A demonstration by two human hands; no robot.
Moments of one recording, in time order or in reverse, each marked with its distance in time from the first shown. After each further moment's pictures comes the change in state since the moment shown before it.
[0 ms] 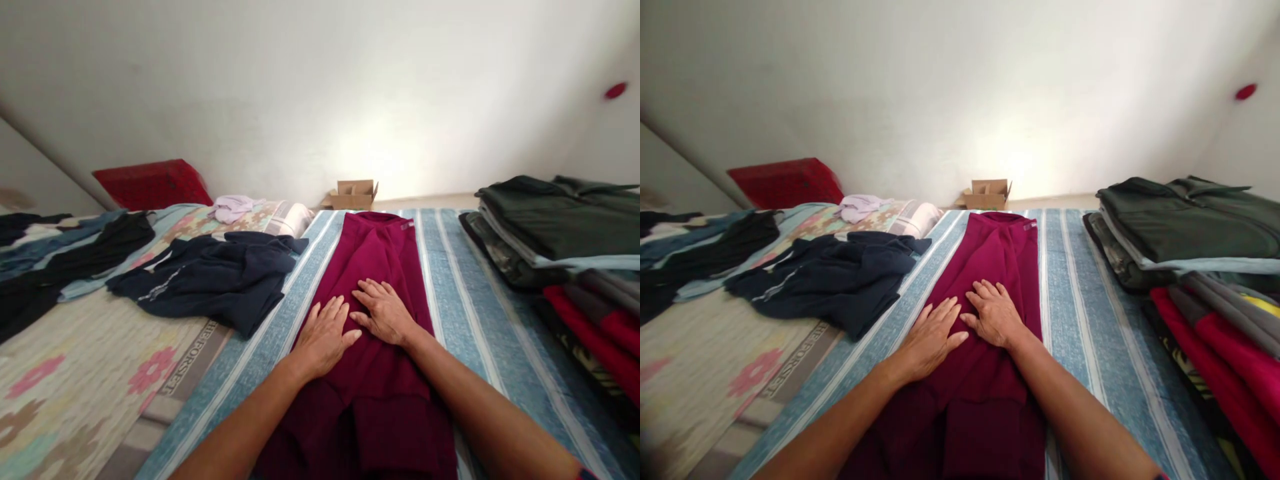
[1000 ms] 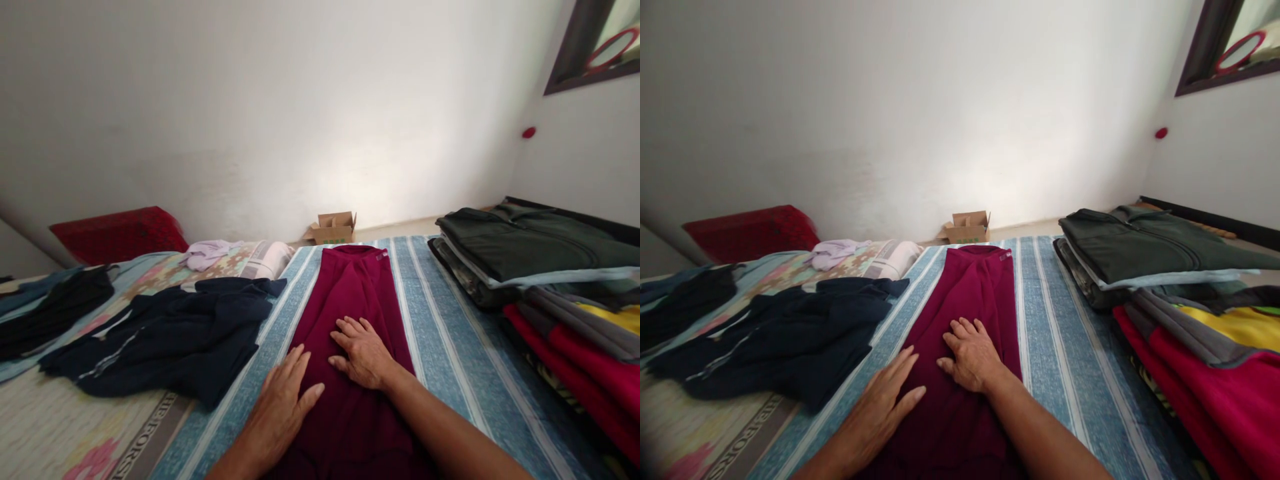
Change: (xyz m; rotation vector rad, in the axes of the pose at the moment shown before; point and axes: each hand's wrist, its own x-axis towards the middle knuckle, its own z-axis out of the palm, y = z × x) left_hand -0.022 -0.034 0.000 -0.177 0.197 -0.081; right_hand 0.006 -0.005 -0.003 0.142 0.063 0.010
